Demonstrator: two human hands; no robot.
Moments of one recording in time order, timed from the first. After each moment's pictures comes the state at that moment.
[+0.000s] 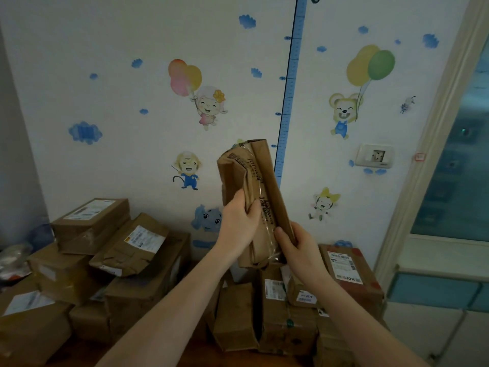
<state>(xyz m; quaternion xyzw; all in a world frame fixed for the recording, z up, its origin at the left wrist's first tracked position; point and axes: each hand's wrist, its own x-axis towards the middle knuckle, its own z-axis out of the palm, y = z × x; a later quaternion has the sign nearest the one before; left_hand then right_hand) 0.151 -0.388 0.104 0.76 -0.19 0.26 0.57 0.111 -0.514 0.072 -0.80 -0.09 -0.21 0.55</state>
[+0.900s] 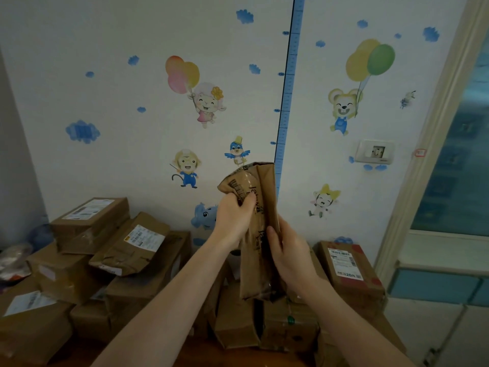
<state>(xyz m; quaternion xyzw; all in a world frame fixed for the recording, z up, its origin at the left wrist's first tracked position) 0.154 -0.387 0.114 0.72 -0.09 0.13 0.67 0.120 -0.501 0.058 -0.87 -0.09 -0.27 0.40</state>
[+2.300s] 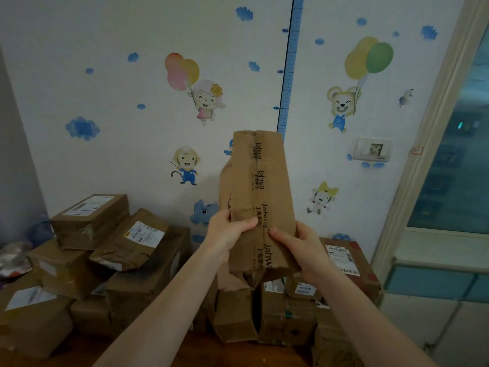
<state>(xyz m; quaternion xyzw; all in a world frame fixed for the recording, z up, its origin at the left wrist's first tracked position) 0.140 -0.369 0.094 0.66 0.00 -0.06 0.75 0.105 -0.520 0.078 -0.70 0.05 -0.06 0.71</state>
